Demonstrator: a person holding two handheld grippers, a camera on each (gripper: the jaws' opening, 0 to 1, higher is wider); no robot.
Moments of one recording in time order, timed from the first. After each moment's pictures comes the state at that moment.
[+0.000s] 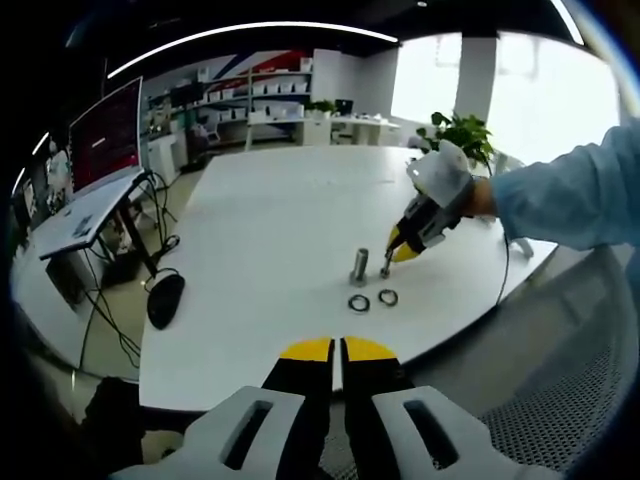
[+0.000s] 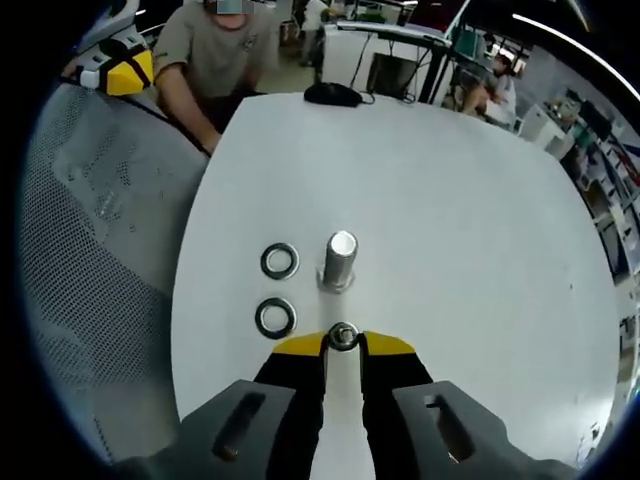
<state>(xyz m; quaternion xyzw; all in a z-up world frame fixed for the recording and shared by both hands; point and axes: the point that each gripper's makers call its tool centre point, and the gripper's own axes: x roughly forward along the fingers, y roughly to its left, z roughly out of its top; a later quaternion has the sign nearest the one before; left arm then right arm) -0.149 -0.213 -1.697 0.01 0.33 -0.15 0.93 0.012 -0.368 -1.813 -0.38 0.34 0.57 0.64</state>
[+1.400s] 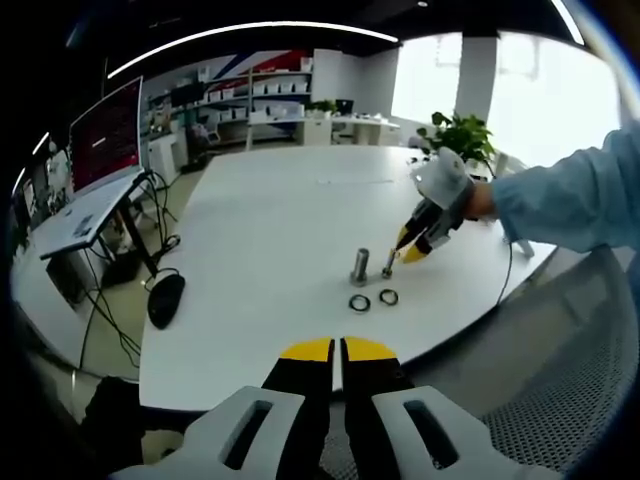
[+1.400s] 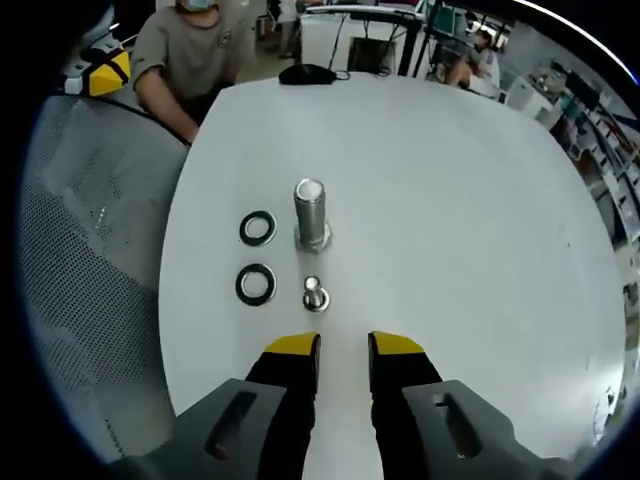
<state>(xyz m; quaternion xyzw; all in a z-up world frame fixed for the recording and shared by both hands) -0.149 -0.212 -1.696 0.01 0.33 -0.15 0.93 0.028 -0.409 -1.823 -0.36 0.39 0.53 0.66</state>
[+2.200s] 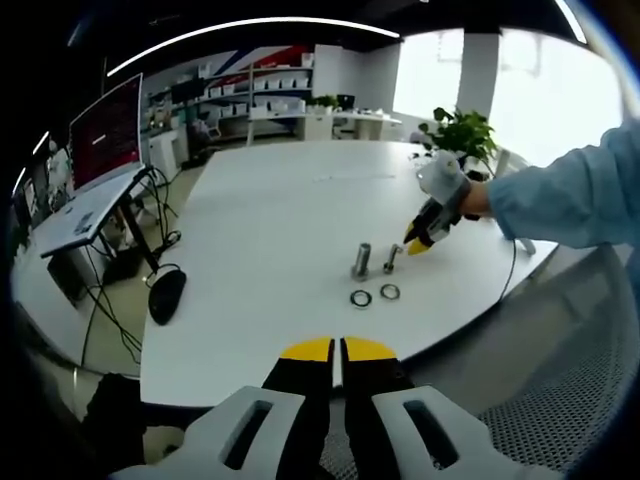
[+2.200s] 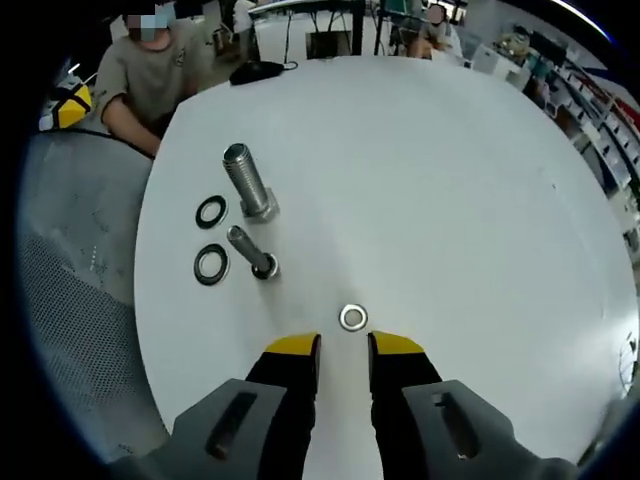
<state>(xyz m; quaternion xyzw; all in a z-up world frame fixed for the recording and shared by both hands) -0.151 -0.211 -1.699 0.01 0.34 -0.14 0.93 0.050 -0.430 -1.844 -0.32 0.43 0.49 0.69</state>
